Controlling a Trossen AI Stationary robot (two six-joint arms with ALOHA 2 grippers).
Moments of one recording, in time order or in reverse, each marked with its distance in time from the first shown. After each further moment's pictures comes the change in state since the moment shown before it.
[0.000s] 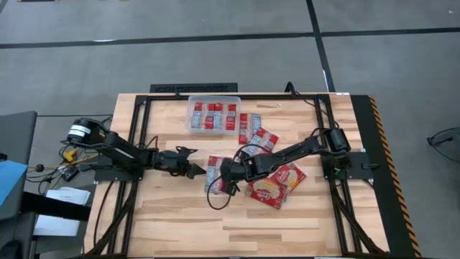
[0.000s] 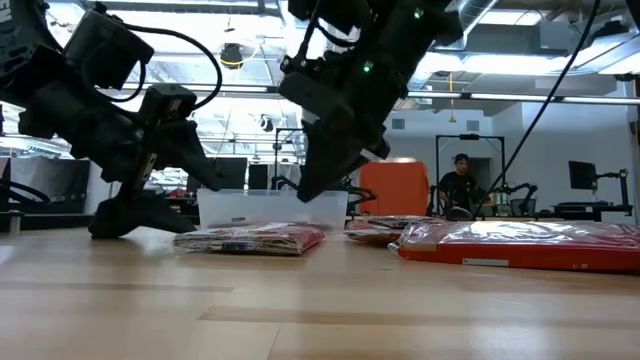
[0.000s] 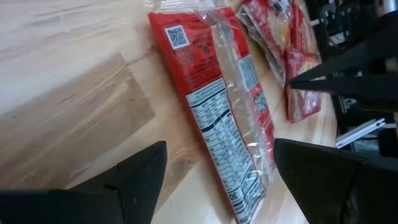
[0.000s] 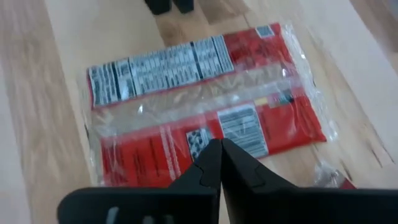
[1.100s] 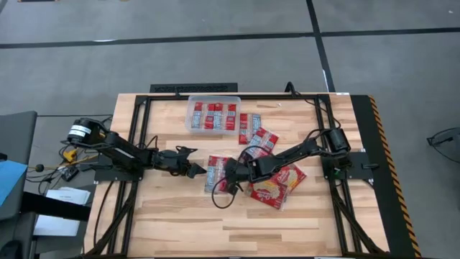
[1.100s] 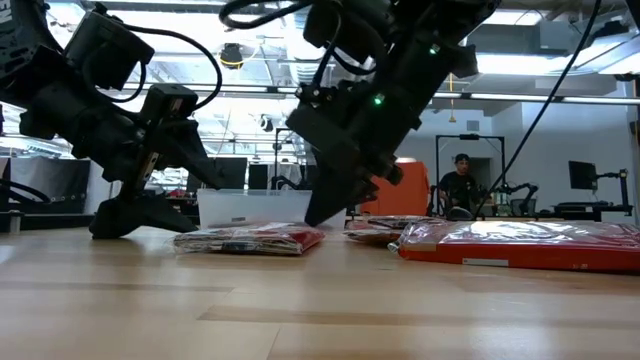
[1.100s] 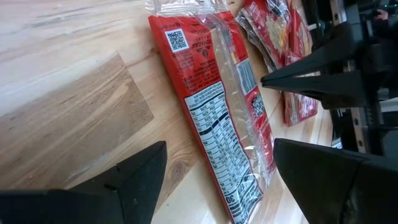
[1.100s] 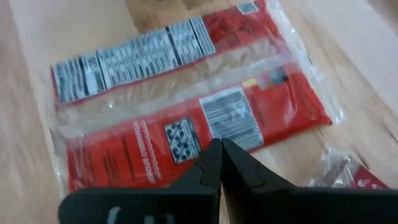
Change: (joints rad) left arm 0.002 0.002 -0.002 0.005 0.005 -0.021; right arm 0.004 0.001 -0.133 0.168 0.040 0.071
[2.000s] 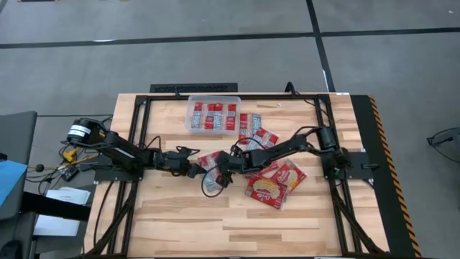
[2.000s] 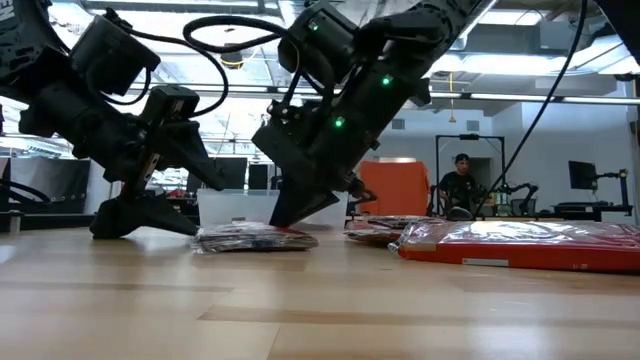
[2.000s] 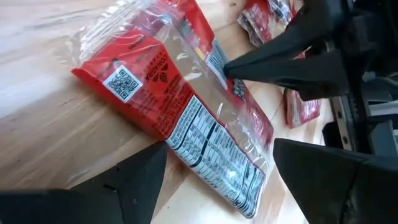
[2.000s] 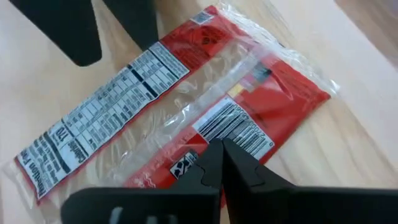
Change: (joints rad) left arm 0.000 -0.003 0.019 -0.153 -0.013 -0.023; right arm -0.096 0.100 0.082 0.117 -0.084 -0.127
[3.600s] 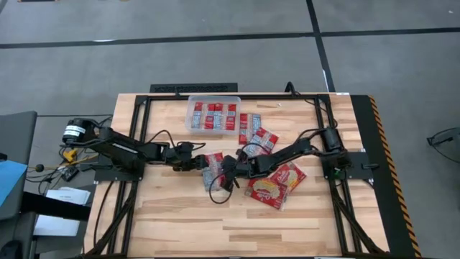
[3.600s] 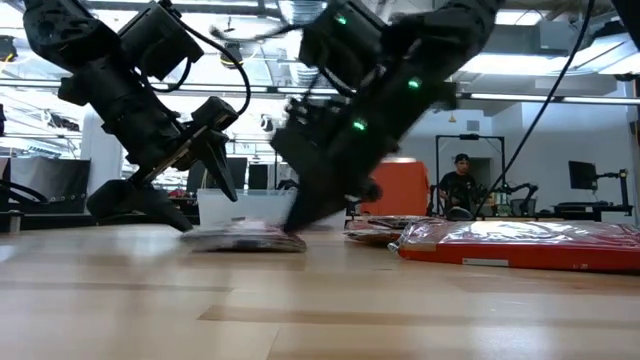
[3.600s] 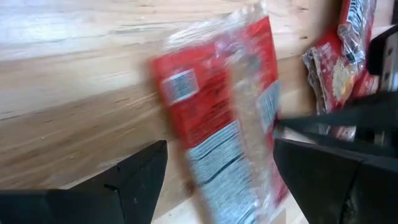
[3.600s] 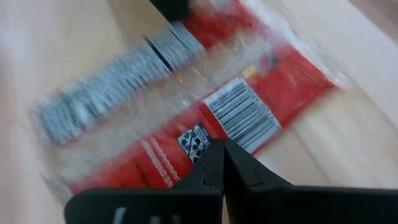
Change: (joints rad) left arm 0.074 -0.095 0.226 -0.442 -0.004 -0.217; right arm 0.049 -0.022 -0.106 0.125 0.055 0.055
